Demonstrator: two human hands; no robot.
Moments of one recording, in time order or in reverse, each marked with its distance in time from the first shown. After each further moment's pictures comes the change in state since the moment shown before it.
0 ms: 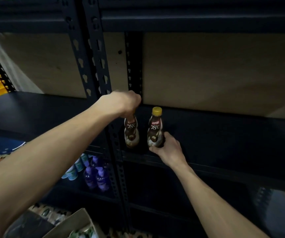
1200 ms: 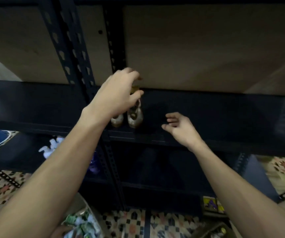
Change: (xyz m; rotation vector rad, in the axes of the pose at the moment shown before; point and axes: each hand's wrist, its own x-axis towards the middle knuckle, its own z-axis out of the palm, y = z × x) left_hand -0.066 0.052 0.020 -0.416 0.608 0.146; right_hand -0.044 0.028 -0.078 0.085 0.038 0.012
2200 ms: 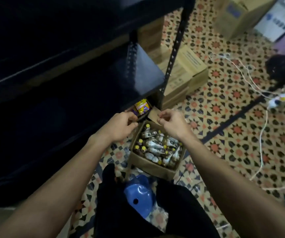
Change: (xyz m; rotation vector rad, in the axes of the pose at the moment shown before) left_hand -0.123 0.342 0.402 -0.479 -1.097 0.196; right_hand -0.264 0.355 -0.187 0.040 0.307 0.758
